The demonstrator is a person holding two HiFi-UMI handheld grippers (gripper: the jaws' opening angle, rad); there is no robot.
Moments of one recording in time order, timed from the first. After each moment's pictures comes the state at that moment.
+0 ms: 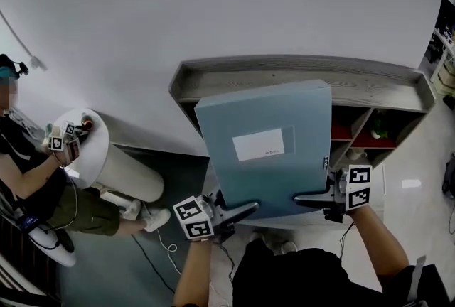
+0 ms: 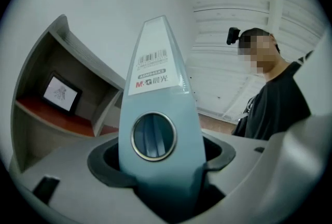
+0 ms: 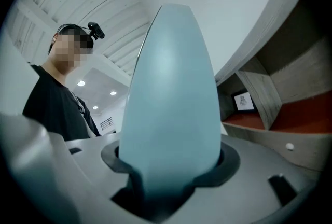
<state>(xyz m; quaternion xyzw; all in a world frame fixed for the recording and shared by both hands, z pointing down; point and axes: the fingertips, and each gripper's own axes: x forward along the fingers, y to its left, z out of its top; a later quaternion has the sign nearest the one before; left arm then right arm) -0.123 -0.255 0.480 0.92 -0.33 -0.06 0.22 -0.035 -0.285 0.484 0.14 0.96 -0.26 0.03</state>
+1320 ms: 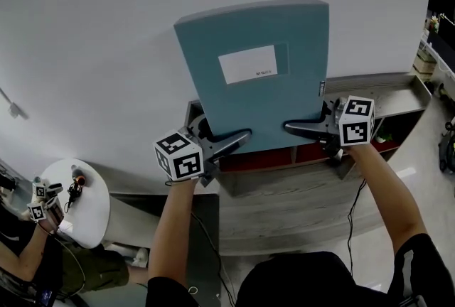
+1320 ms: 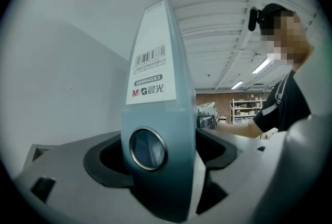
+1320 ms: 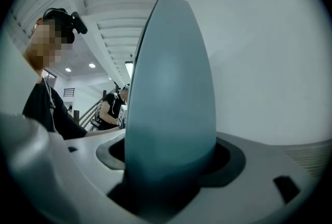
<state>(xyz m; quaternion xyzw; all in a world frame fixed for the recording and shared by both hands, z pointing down) -0.240 -0.331 0.256 0.97 -0.23 0.02 0.06 -0.141 -0.337 0.255 -0.14 0.99 -0.07 0.01</state>
